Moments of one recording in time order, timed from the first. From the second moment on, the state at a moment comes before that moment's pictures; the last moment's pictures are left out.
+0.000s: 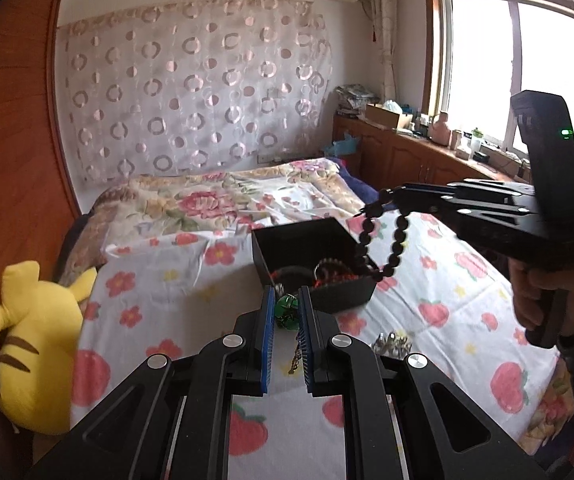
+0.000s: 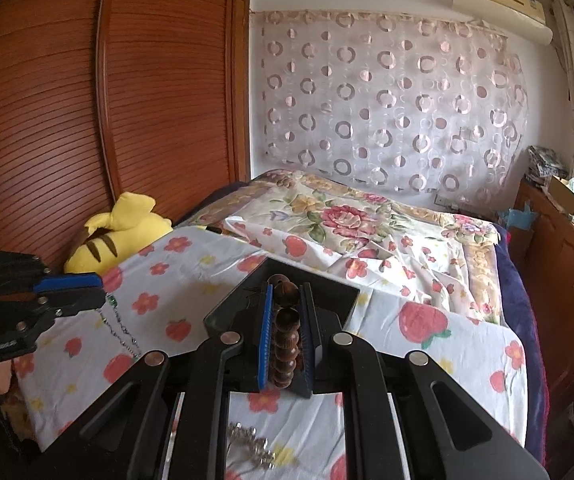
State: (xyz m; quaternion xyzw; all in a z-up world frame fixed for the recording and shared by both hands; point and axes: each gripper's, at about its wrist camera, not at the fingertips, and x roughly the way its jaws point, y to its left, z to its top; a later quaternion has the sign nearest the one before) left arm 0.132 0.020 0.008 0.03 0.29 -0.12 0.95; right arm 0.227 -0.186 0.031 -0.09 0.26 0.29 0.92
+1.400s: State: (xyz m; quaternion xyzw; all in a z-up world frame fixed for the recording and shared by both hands) left arm 0.273 -0.027 -0.029 0.05 0.35 -0.08 0.93; right arm 0.212 -0.245 -0.038 -0.05 0.30 0.26 0.92
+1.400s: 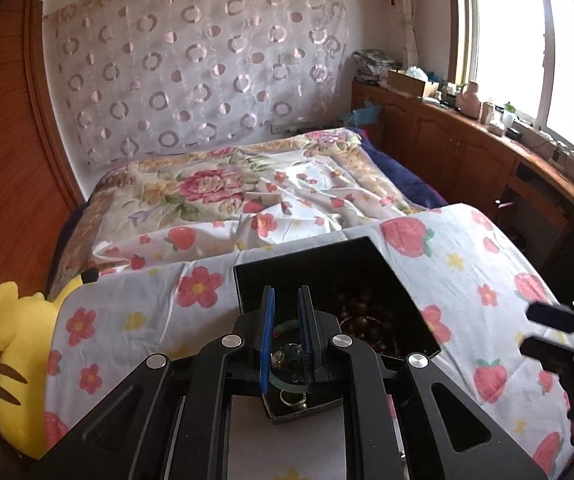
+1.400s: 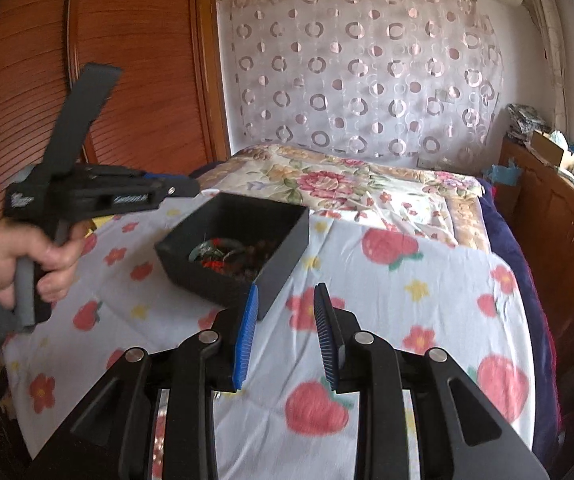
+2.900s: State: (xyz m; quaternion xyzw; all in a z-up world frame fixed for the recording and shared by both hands) left arm 0.093 0.043 -0.077 -0.01 0.34 -0.07 0.94; right arm 0.117 -0.187 -0.101 -0.15 0.38 0.33 0.85
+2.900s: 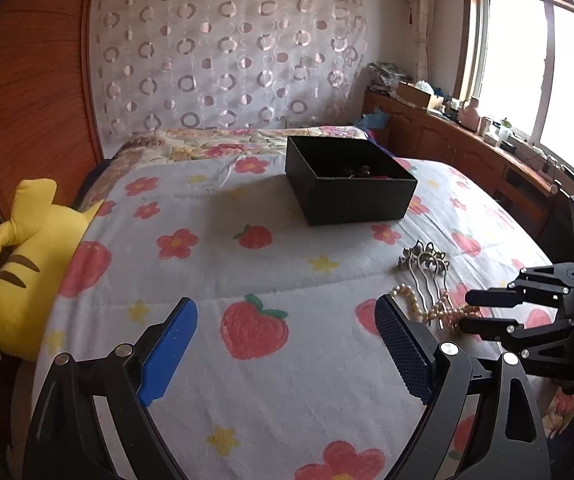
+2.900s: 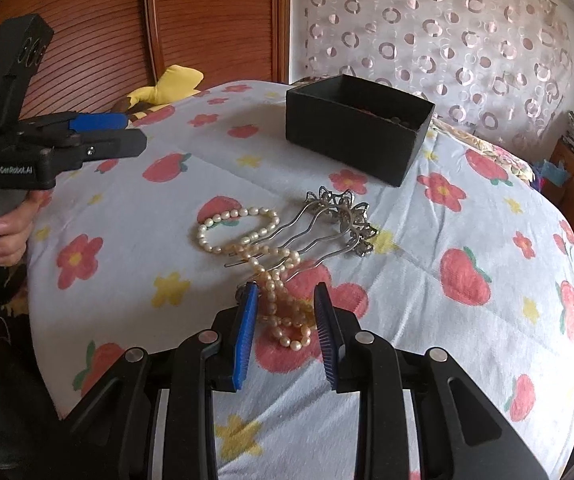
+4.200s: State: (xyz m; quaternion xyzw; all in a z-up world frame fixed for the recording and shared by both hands) left arm 0.095 -0.014 -0.094 0.03 0.37 -0.12 0.92; right arm 0.098 -0.250 0.007 -0.07 0.24 0.33 0.91
